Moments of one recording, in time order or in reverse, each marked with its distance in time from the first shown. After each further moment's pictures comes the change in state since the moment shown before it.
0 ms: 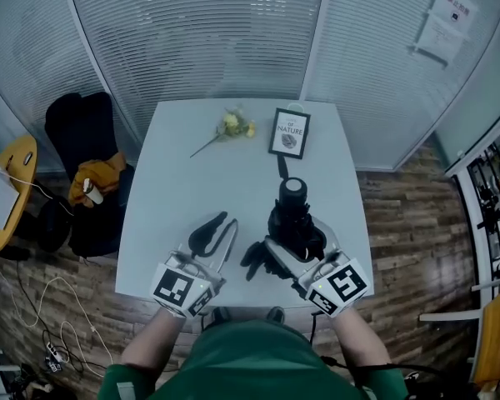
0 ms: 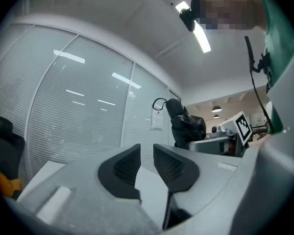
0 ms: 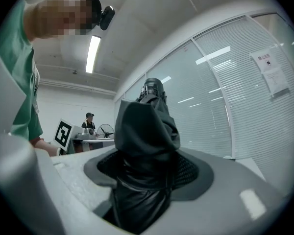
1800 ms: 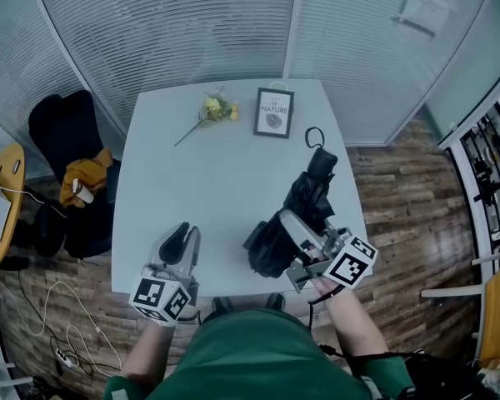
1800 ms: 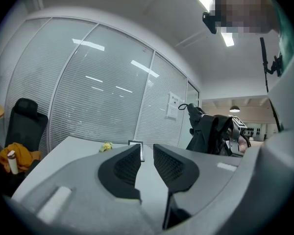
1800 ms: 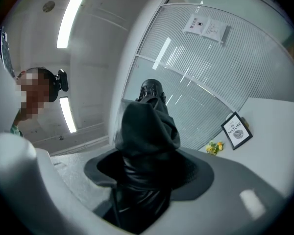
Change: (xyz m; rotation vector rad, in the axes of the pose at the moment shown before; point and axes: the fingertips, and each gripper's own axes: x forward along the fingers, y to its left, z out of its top) left arm -0.052 0.033 -0.073 -0.141 0.151 0.167; right arm -0.031 -0.052 -0.013 0.661 -0.243 0.032
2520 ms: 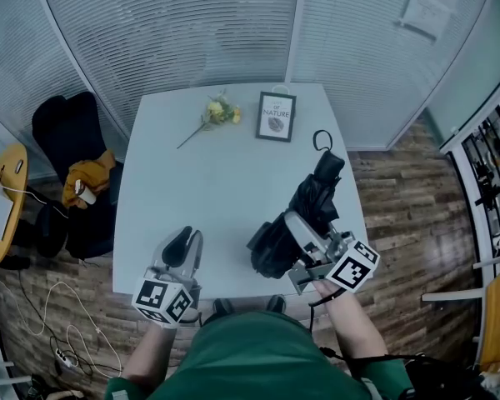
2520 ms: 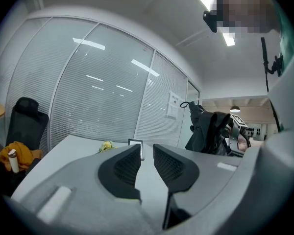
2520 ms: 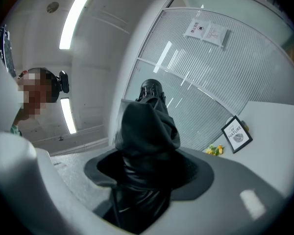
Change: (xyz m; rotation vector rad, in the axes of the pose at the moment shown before) left arm -0.004 -0.005 -0.005 -0.005 0.011 0.003; right arm -0.007 0.004 0.009 -0.017 -0.038 0.000
